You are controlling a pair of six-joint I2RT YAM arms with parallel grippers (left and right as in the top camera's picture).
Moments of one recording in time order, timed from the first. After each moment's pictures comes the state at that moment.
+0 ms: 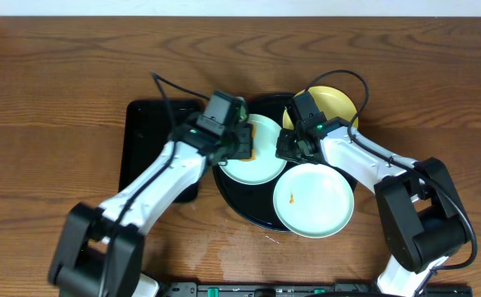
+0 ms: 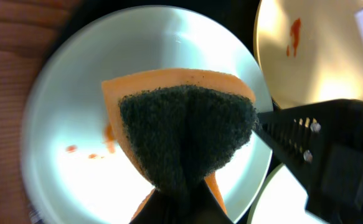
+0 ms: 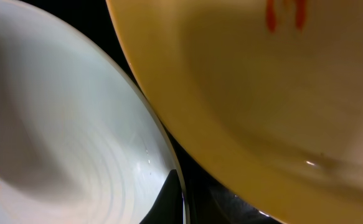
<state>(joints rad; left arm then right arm) -0.49 1.64 1.05 -0.47 0.18 -0.47 0.47 1.89 1.11 -0.47 -0.12 0.68</state>
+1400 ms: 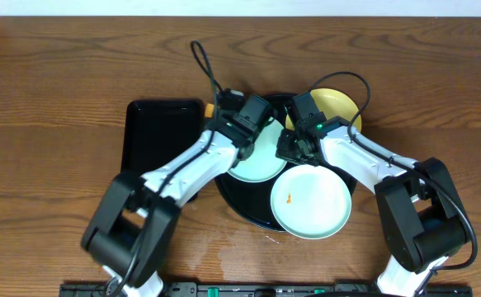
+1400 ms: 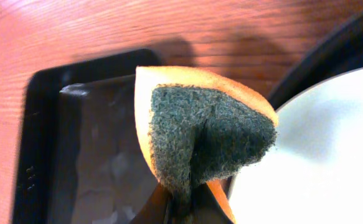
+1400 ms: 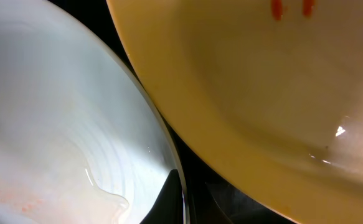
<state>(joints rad) -0.59 1.81 1.19 -0.61 -0.63 -0.38 0.47 1.89 1.12 -0.50 -0.12 0.74</state>
